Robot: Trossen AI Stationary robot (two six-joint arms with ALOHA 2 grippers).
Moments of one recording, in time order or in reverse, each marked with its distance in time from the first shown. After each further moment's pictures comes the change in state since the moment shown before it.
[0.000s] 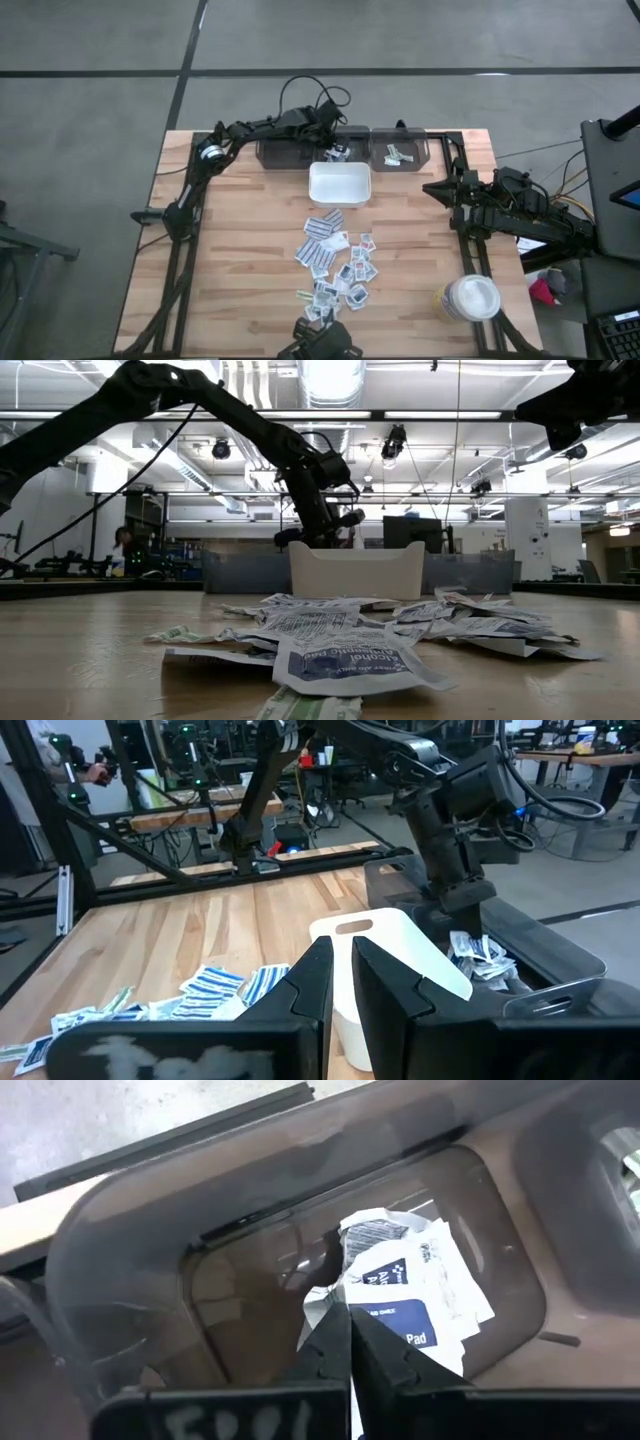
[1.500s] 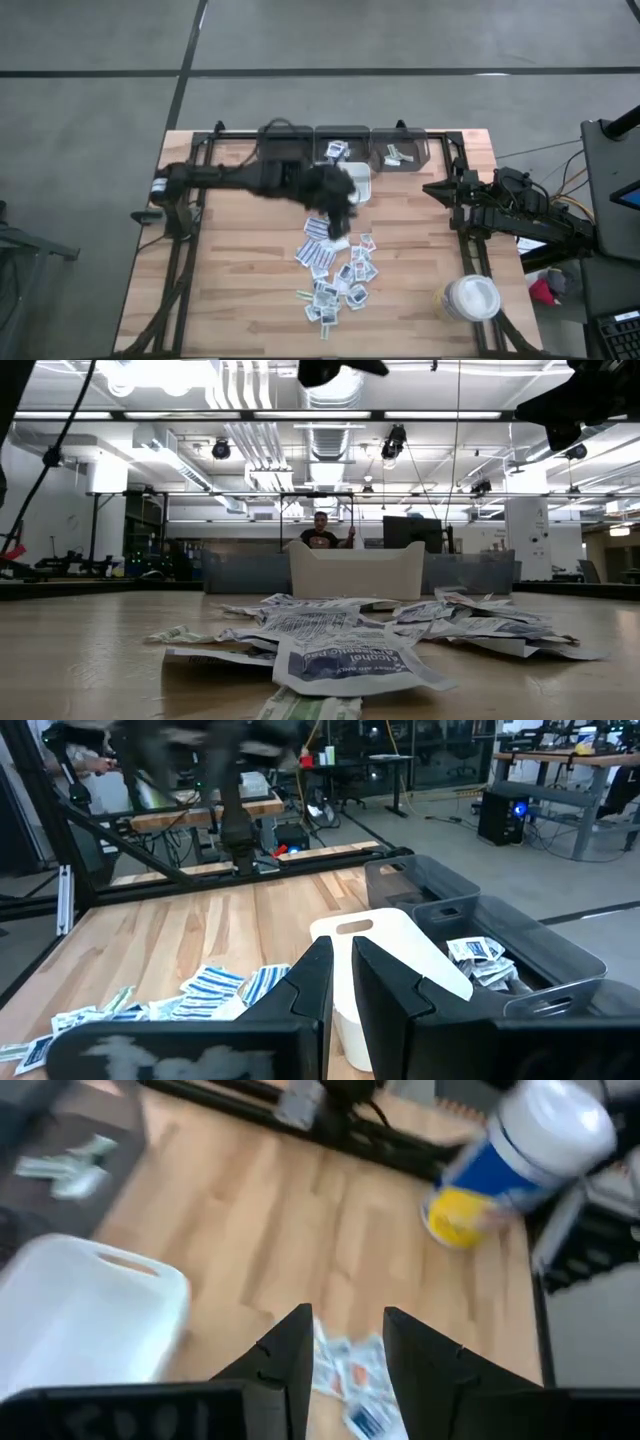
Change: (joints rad) left arm -0.617 -0.436 -0.002 -0.118 0.014 0.228; right arm 0.000 0.000 0.000 0.000 -0.002 -0.003
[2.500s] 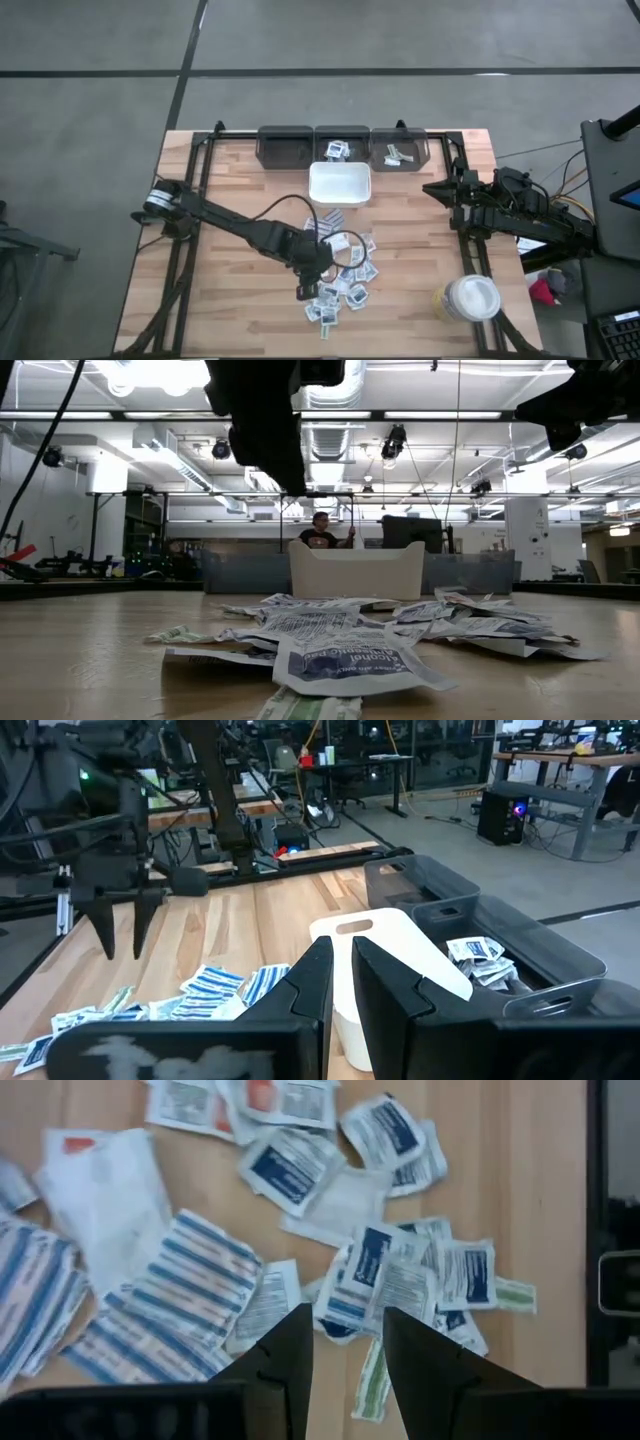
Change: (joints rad) left arm -0.256 0.008 -0.470 0.126 0.064 -0.072; right arm 0.000 0.000 0.000 0.000 0.000 0.000
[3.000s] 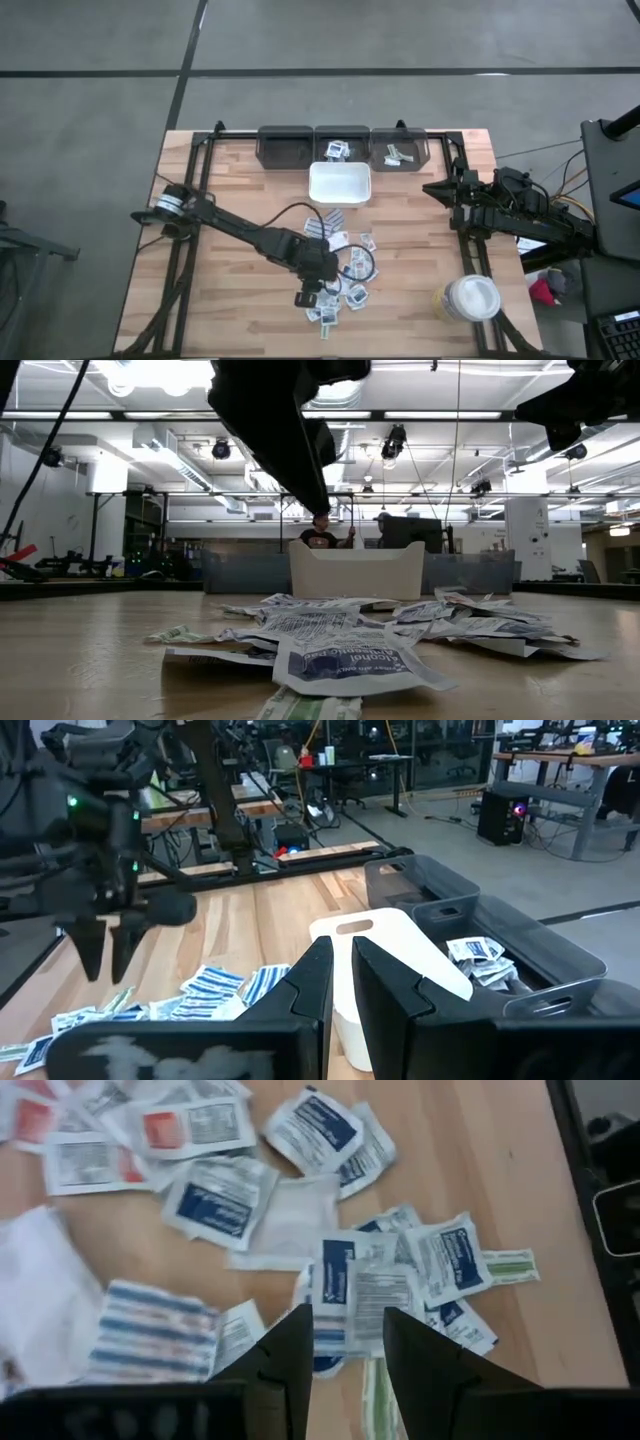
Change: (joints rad) left arm -0.012 0.088 0.032 0.070 0.060 0.244; right arm 0.000 0.000 0.000 0.000 0.000 0.001
